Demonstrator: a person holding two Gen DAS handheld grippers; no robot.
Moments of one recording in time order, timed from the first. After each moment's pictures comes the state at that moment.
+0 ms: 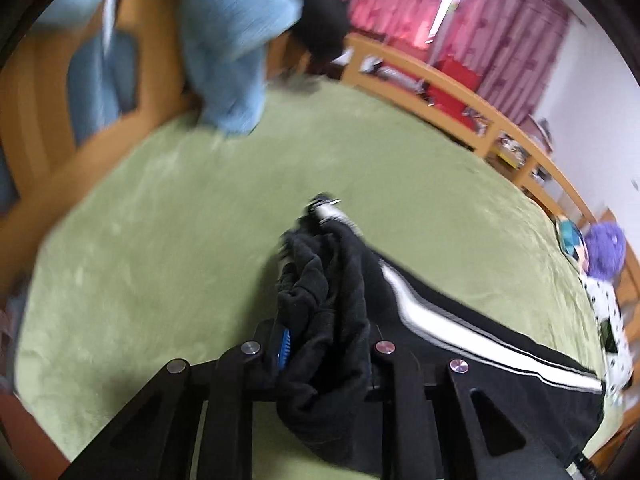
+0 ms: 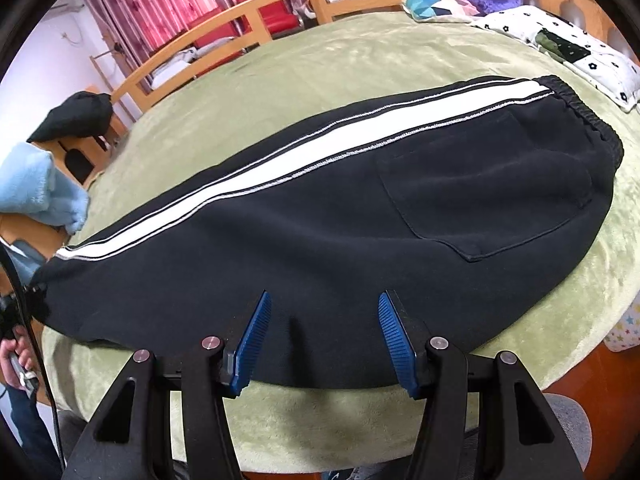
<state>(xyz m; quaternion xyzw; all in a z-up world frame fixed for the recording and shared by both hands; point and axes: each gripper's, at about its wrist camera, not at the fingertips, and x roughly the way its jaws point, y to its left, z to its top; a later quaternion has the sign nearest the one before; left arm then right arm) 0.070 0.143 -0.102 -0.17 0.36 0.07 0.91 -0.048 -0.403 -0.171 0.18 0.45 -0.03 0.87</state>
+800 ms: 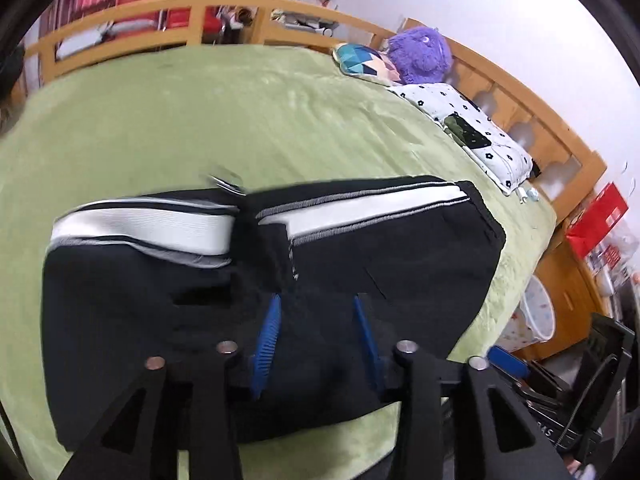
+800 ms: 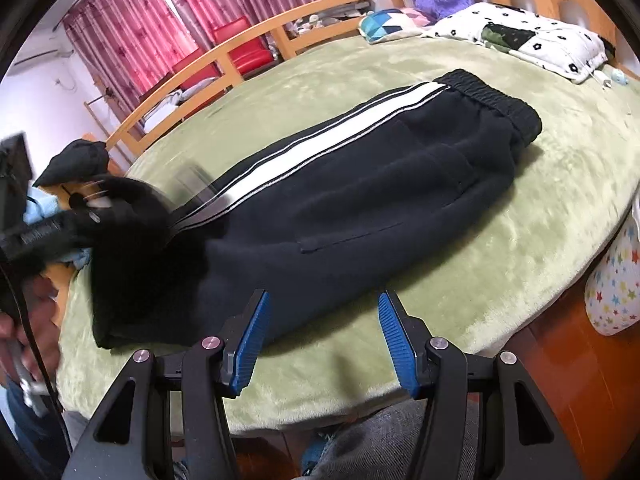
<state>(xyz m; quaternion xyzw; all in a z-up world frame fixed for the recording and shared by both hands) 0.055 -0.250 -0.108 -0.01 0.46 -0.27 0.85 -0.125 -0.485 -0.161 0.23 0.40 -0.06 0.89</state>
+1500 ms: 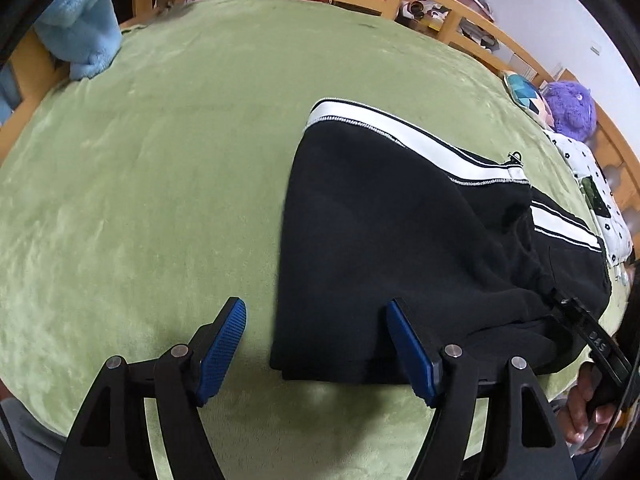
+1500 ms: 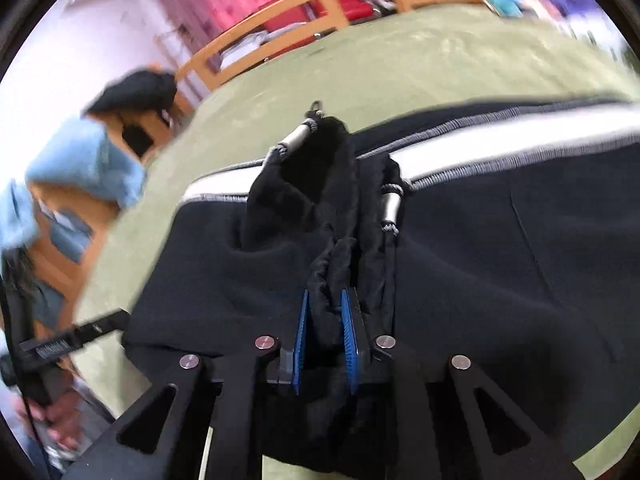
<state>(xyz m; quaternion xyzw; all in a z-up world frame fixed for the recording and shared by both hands) 0.044 -0.060 -0.175 -0.09 0.52 -0.04 0.85 0.020 -0.352 -0.194 0.16 0.43 0.10 0.88</state>
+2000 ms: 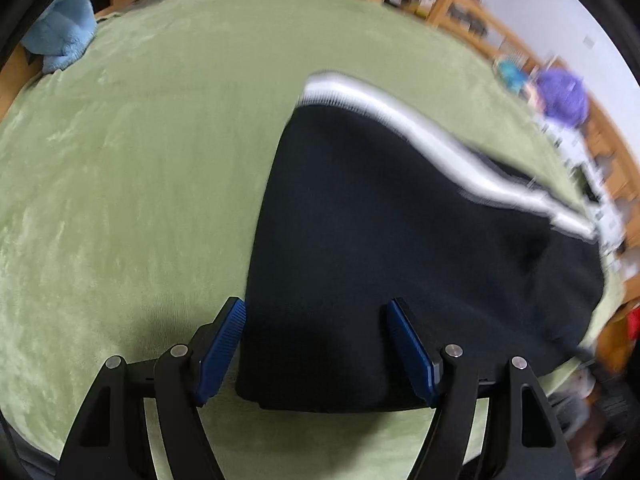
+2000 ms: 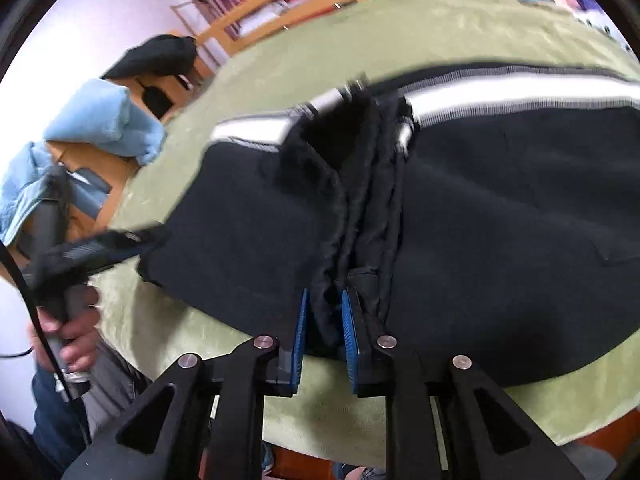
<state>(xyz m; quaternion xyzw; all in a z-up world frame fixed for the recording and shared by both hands) 0.062 -0.067 -0.207 -0.08 0.55 -0.07 0.83 -0.022 -0.355 -0.192 0.16 0.48 0.15 0.85</state>
